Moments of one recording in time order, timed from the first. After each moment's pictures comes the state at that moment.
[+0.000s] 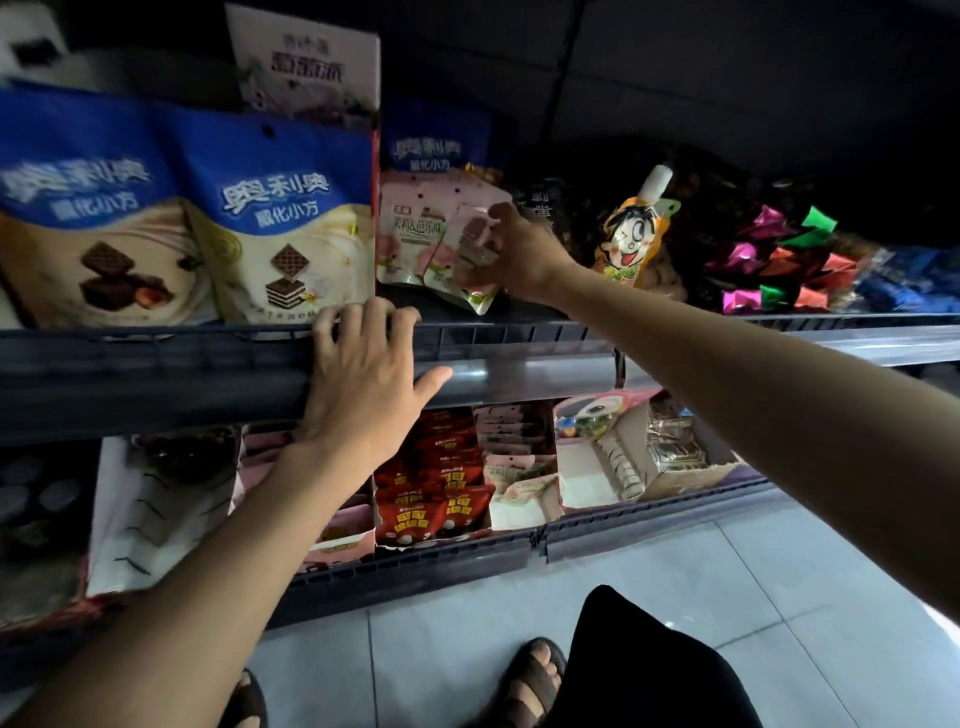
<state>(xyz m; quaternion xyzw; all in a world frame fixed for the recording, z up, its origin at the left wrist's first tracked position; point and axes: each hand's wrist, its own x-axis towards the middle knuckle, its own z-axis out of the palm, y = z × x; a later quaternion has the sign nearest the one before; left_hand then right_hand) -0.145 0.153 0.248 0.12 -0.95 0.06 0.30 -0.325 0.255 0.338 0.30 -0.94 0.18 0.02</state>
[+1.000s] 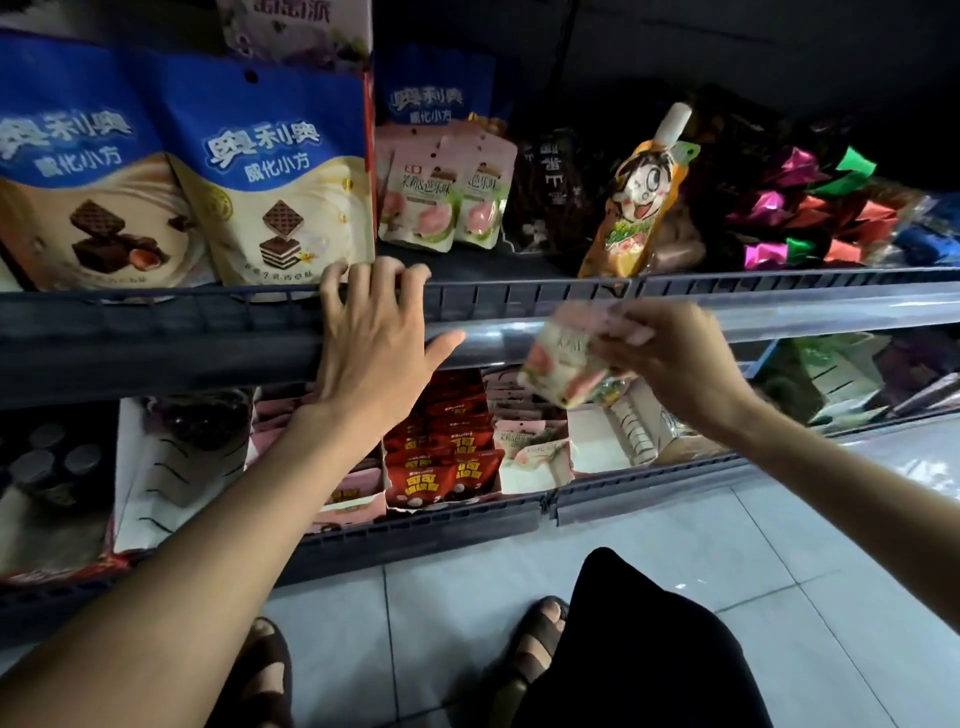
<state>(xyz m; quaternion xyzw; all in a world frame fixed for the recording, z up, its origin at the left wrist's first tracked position) -0.150 0.160 0.246 0.12 -0.94 0.06 0.30 -0.235 0.410 0.298 0.33 -0.88 0.32 0.05</state>
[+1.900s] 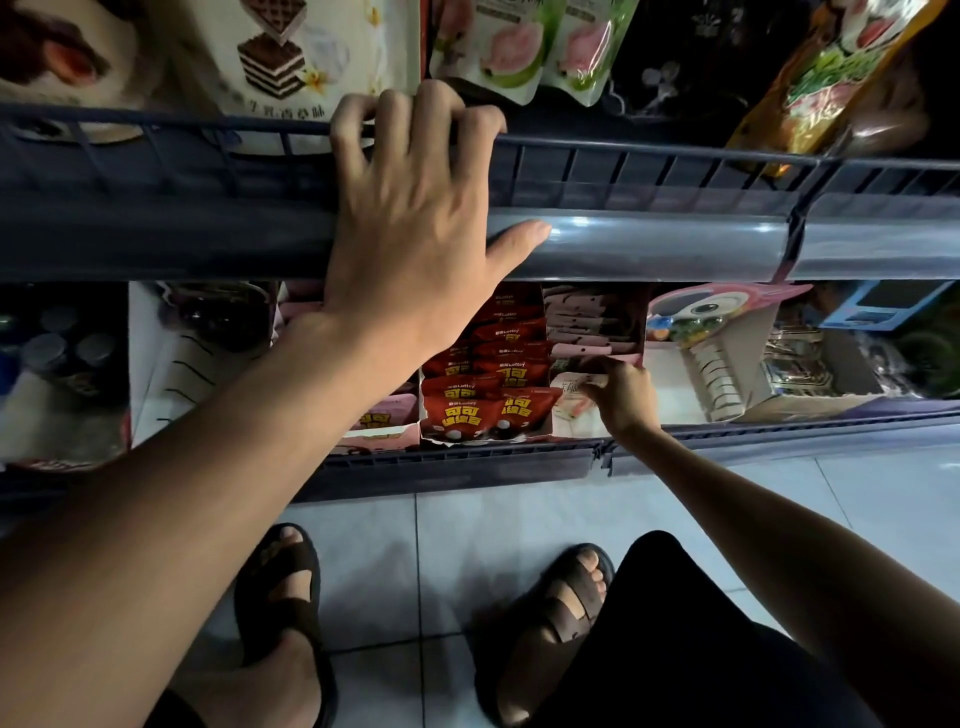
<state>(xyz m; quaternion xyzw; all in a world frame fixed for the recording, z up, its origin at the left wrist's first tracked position) -0.160 0.155 0.231 0.12 -0.93 0.08 0.34 -0.315 0.373 0.010 0.22 -0.95 0.24 -0.05</state>
